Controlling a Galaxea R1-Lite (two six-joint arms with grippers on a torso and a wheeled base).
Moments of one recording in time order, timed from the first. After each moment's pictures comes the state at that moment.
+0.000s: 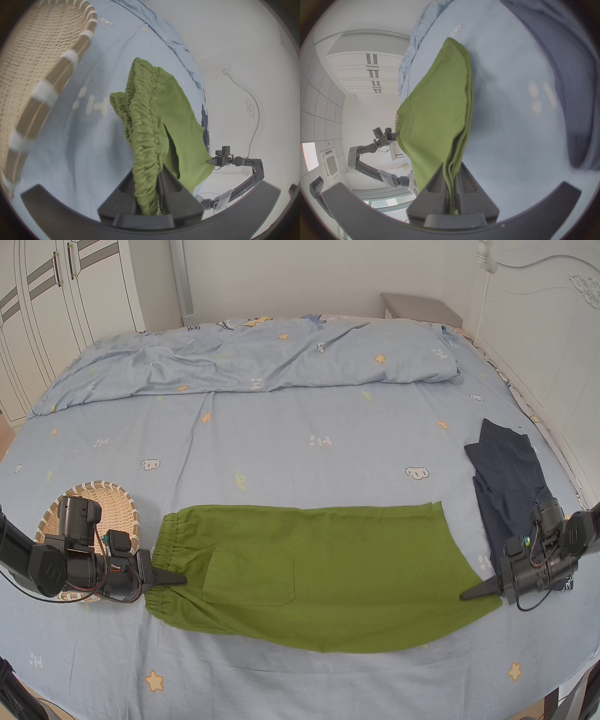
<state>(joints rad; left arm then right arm) 0.01 1.80 -0.66 -0.34 -0.68 -0.40 -0.08 1.88 -0.82 0.17 0.89 0.03</state>
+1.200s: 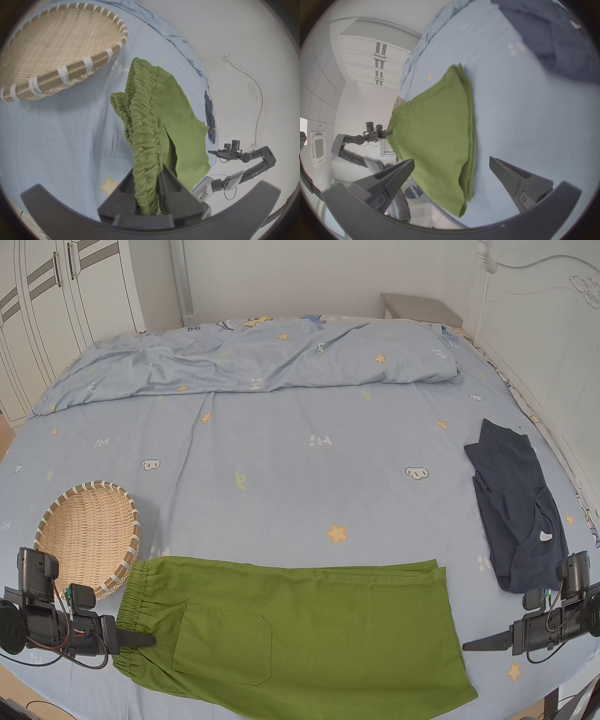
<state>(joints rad) 0.11 1.48 -0.32 -0.22 -0.67 -0.19 -0.07 1.64 -0.23 -0.34 0.81 0.02</state>
